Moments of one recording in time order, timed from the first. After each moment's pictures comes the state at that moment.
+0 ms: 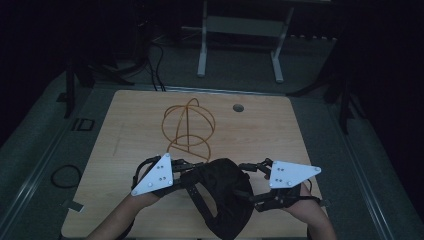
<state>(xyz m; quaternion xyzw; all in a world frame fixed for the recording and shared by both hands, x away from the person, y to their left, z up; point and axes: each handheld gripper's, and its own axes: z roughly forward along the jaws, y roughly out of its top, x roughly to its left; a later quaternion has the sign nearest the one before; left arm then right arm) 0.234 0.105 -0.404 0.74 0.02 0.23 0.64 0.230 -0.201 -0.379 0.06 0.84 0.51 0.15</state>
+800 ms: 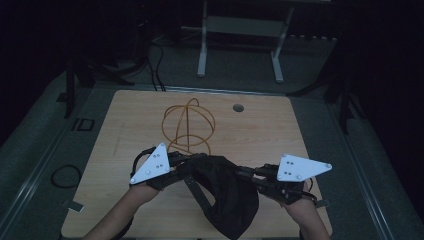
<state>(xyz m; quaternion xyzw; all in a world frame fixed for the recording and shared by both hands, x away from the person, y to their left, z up) 0.246 0.112 -0.402 0.74 0.09 0.23 0.63 0.229 -0.204 -0.367 0.11 0.80 0.57 0.14</state>
